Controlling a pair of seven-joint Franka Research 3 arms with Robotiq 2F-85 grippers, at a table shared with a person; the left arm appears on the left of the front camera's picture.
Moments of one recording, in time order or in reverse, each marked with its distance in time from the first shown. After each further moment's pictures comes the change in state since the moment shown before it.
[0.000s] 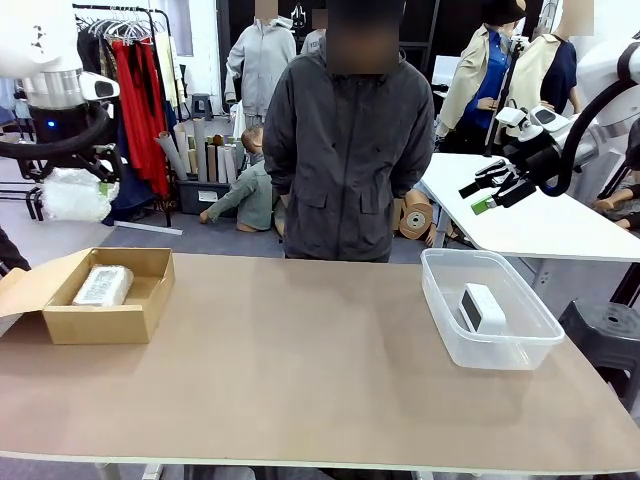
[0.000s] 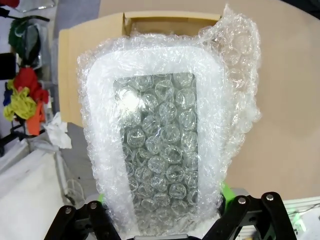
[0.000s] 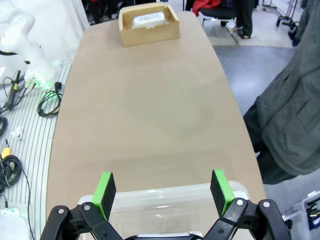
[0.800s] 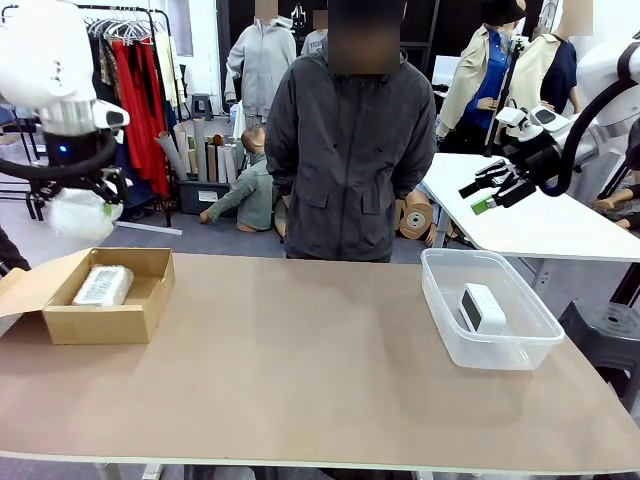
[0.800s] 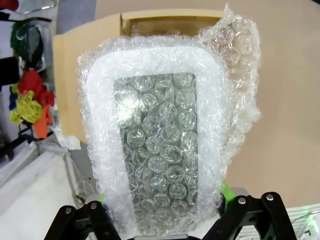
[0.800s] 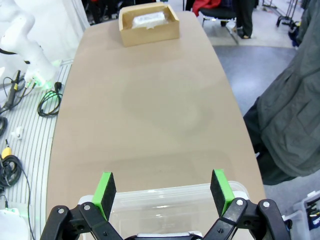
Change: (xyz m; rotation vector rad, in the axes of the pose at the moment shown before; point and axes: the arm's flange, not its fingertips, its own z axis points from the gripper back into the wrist) left arm 0.025 -0.002 -0.053 0.043 0.039 -0.057; right arm 0.000 0.000 0.000 0.000 0.000 0.000
